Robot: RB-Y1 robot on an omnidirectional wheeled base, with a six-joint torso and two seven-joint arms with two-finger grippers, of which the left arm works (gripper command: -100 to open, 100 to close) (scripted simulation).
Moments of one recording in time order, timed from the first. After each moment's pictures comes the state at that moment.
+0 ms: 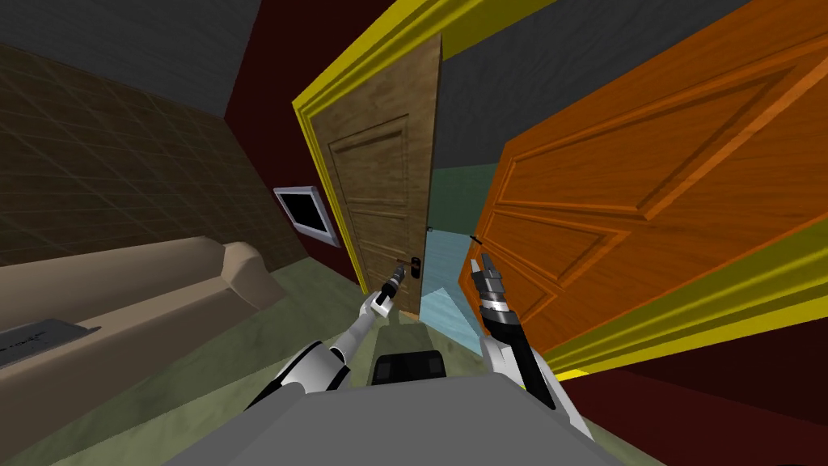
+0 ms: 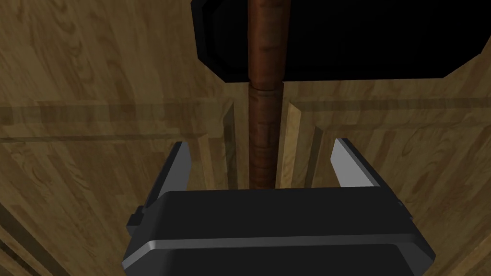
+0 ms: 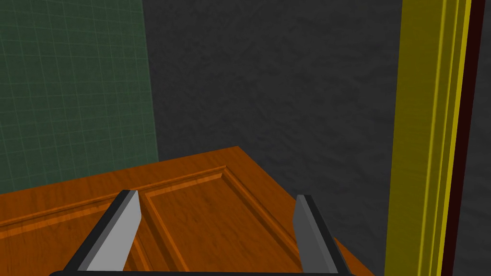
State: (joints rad) arm -0.45 0.06 -0.31 -0.75 -0.09 -0.46 0.28
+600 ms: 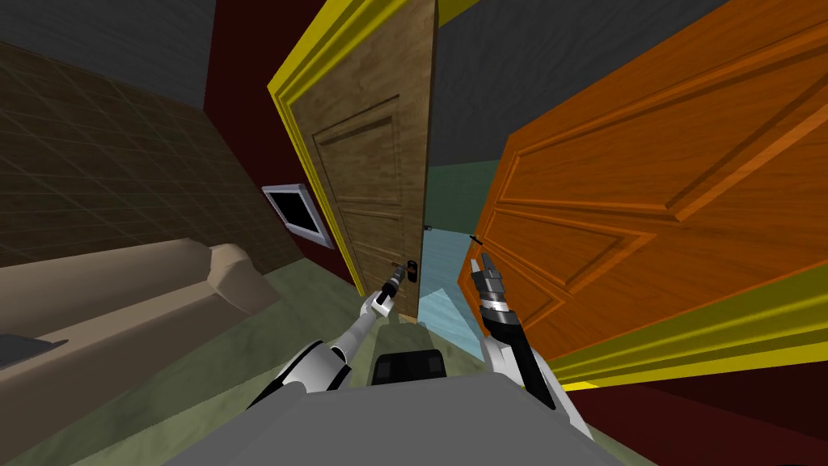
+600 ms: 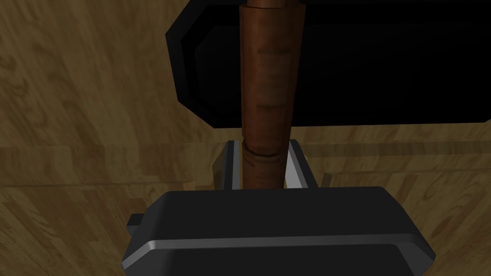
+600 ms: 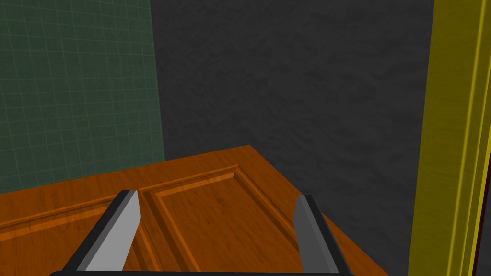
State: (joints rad) arm -0.46 0.05 -0.31 -0.74 -0.08 -0.46 0.27
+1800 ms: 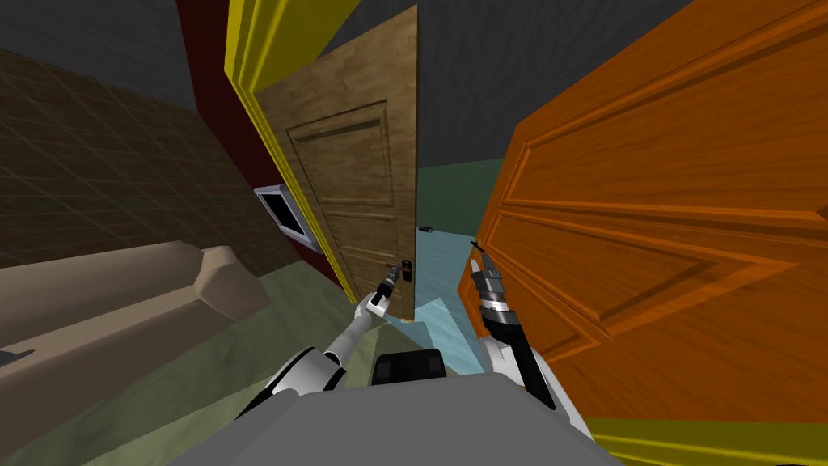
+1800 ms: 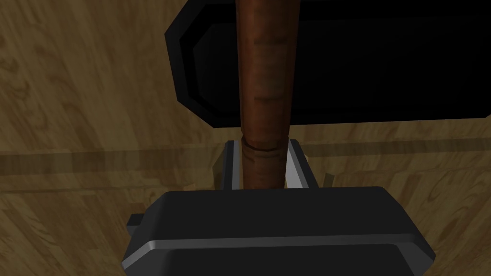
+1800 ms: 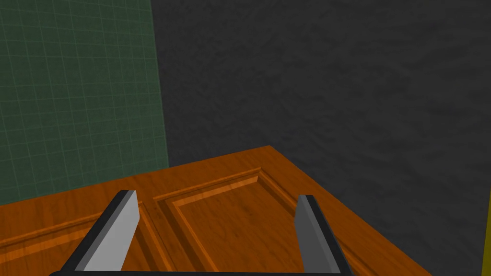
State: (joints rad) arm -0.42 0.08 -0.24 -0.78 -0.07 -0.43 0.24
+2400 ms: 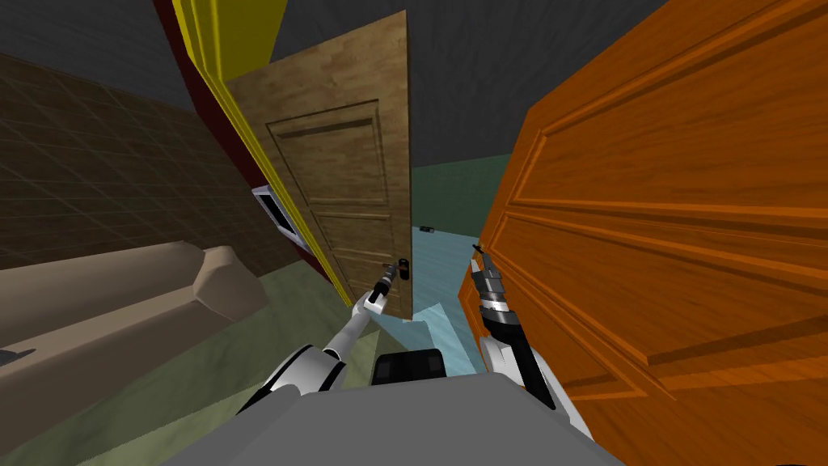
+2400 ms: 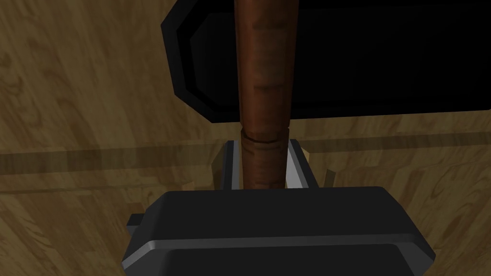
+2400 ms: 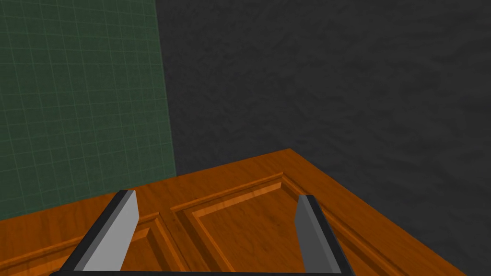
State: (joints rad) arm -0.44 0.09 -0.19 -0.75 -0.05 -0.43 0.22
